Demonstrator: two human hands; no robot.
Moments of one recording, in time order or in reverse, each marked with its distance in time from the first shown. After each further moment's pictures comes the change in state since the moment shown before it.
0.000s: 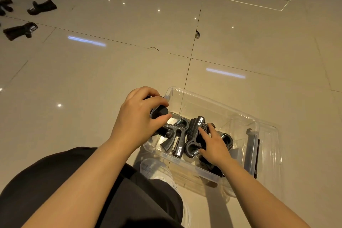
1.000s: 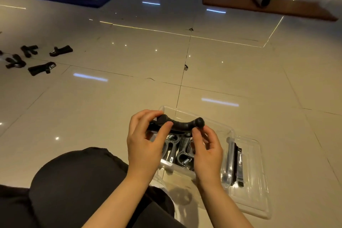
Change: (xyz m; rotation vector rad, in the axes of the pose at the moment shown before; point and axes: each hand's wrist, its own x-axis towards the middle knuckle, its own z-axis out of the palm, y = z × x) left_hand -0.074 0.104 -0.016 -0.609 0.414 -0.176; right_hand -0.167 -0.115 -0.104 1.376 0.728 -0.090
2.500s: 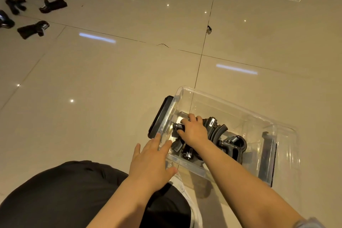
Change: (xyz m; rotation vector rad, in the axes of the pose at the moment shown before) left_hand 0.018 -0.130 -0.009 1.045 -1.077 -0.357; right_hand 0.132 0.204 0.079 -1.371 -0.771 0.014
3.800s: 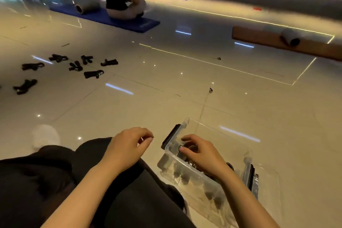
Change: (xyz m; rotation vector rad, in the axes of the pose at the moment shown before) left_hand -0.180 -0.033 -0.047 -0.289 0.789 0.115; right_hand -0.252 -0.063 -0.135 0.424 0.151 -0.393
